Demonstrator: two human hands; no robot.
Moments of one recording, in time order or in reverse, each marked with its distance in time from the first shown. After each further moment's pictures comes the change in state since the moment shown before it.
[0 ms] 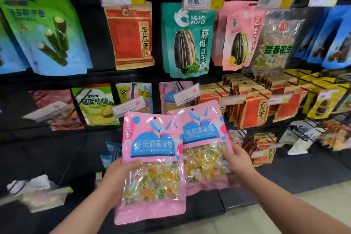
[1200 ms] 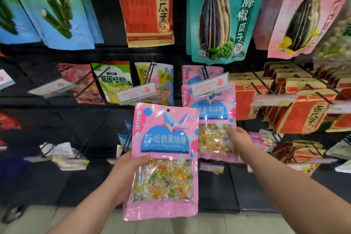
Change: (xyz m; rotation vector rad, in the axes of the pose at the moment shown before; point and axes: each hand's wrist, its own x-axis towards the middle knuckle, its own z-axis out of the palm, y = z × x) left_hand 0.023 -0.010 0.028 -0.068 0.092 -0.057; right_hand 0.151 0.007 0.052 -0.051 -0.138 0.128
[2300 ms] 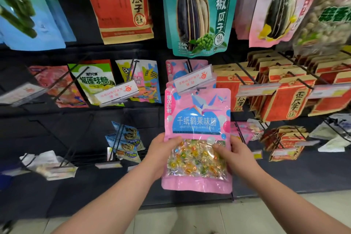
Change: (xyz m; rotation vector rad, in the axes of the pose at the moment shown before) left_hand 0.033 0.008 0.100 0.070 -0.123 -0.029; right_hand -0.085 0.019 -0.027 -0.077 -0.169 -0.191
